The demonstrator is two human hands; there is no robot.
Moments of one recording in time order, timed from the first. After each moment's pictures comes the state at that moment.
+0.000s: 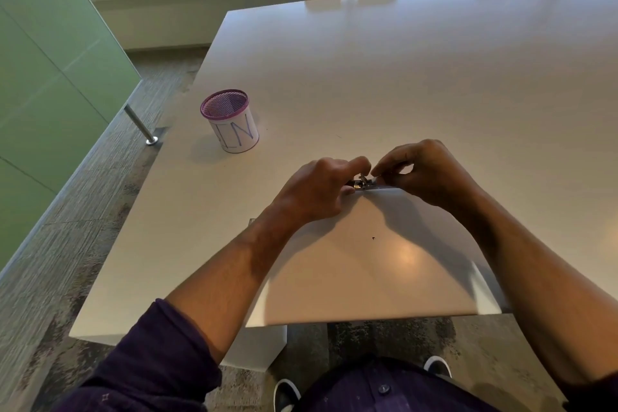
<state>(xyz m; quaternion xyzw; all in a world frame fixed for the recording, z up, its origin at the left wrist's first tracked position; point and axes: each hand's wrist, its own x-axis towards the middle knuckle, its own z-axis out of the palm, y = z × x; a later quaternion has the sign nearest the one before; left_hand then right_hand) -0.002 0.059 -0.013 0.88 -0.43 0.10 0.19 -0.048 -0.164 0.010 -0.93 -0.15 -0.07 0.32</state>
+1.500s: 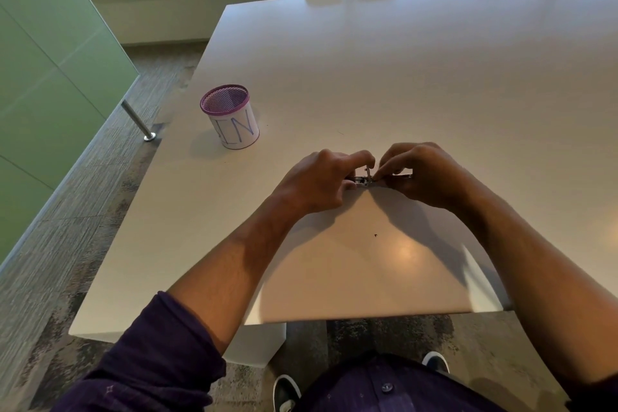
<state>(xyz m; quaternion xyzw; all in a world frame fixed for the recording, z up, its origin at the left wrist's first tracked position) -0.001 0.058 -0.002 0.89 -0.41 0.07 0.19 -0.046 -0.165 0.004 -0.94 -0.22 -0.06 0.26</state>
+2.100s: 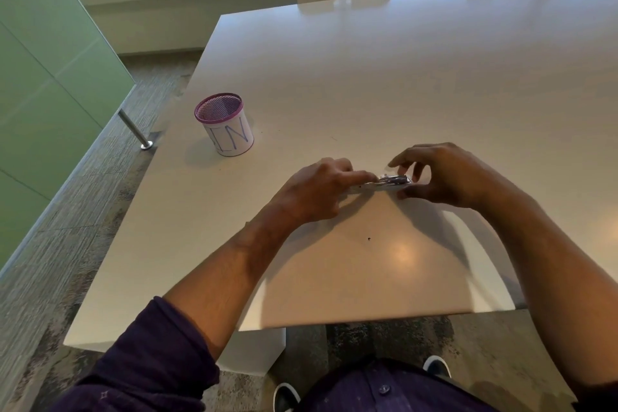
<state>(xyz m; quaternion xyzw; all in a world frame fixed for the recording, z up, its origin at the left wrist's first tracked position) 0.004 0.056 -0.015 0.86 -0.49 0.08 0.12 -0.055 -0.199 0.016 -0.97 -0.15 -0.01 0.17</state>
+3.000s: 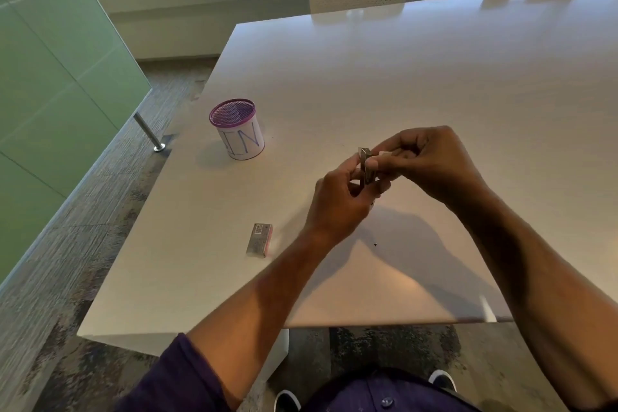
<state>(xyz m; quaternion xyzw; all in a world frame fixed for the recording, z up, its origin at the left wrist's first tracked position) -0.049 0.025 -0.007 0.80 -0.19 0.02 0.57 -0.057 -0.146 0.045 -0.82 -0.07 -0.09 0.55</state>
